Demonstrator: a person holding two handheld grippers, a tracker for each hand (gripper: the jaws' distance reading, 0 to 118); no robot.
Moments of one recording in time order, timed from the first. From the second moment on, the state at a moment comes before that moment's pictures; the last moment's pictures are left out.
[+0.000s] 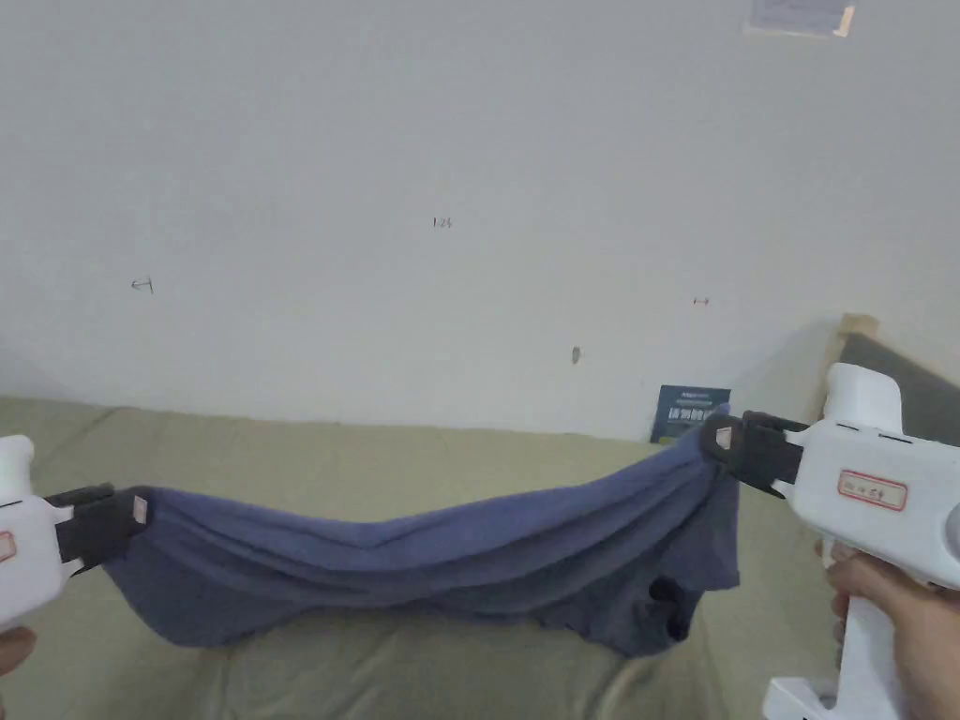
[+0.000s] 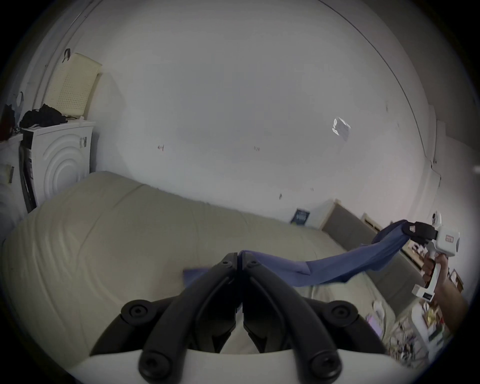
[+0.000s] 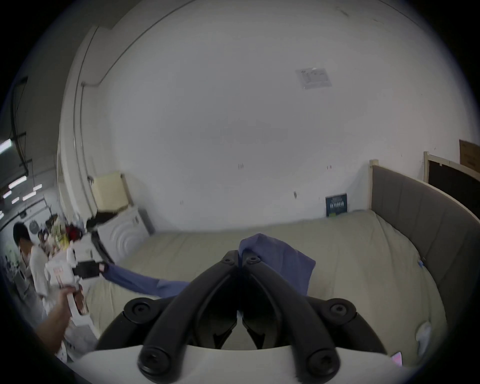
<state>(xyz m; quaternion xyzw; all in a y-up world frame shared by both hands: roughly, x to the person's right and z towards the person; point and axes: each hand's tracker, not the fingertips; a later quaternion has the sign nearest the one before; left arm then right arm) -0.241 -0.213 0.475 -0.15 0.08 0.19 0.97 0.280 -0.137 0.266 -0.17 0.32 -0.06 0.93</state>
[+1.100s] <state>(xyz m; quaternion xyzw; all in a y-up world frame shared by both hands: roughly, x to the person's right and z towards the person) -0.091 -0.368 0.789 -0.30 0.16 0.14 0.93 0.383 -0.363 0.623 -0.30 0.24 -0.04 0.92</state>
